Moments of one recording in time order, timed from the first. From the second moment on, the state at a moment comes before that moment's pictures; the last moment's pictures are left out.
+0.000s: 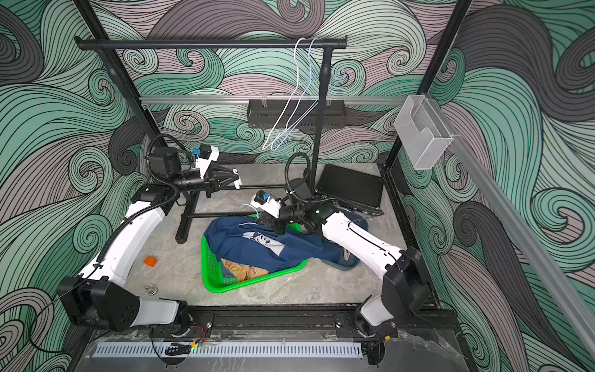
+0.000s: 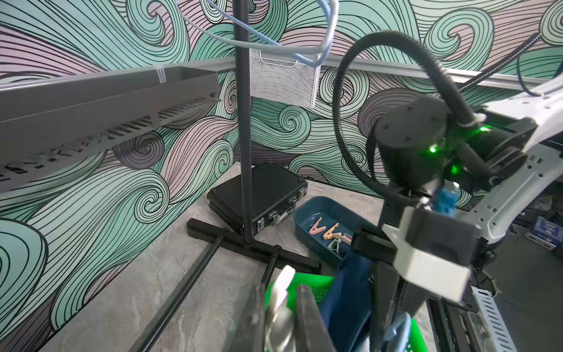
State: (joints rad) left arm -0.10 1.35 1.34 -0.33 1.06 0.28; right arm 0.74 1.49 1.21 -0.34 -0.60 -0.40
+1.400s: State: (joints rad) left arm -0.38 1.29 1.17 -0.27 0.90 0.22; right arm 0.84 0.88 0.82 -0.46 -0.04 -0.51
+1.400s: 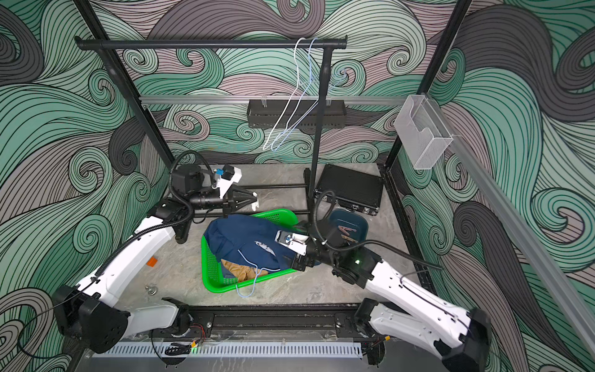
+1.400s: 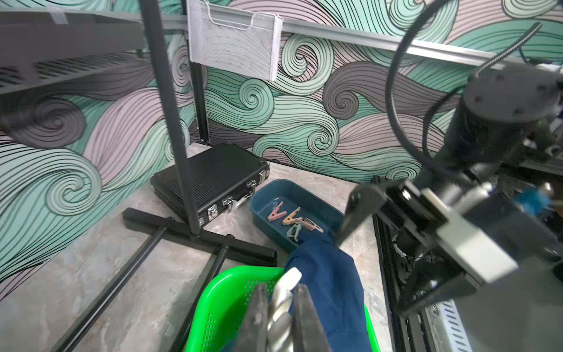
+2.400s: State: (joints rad) left arm -0.93 2.28 1.83 -0.13 0.62 0.11; right arm 0.31 0.56 0.80 -0.39 0.36 -0.25
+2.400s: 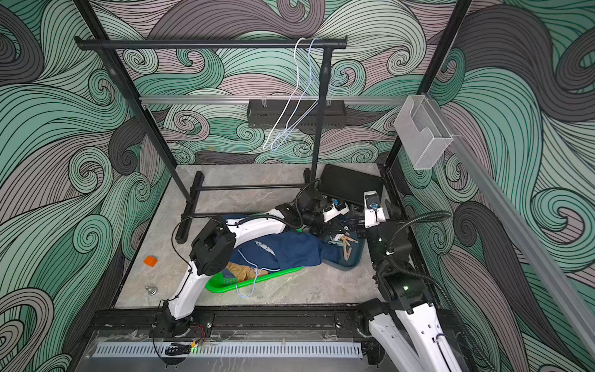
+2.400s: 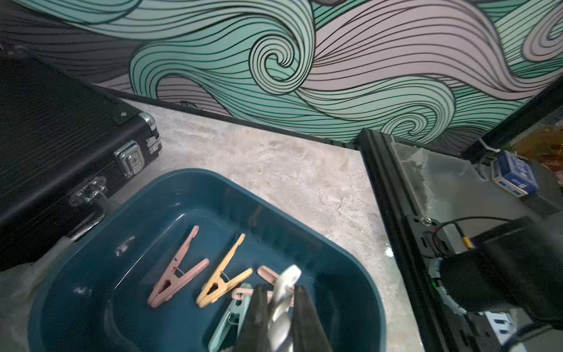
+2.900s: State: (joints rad) left arm -0.93 2.41 1.99 -0.26 0.59 0.09; right arm 0.31 0.55 0.79 -0.40 0.36 -0.25
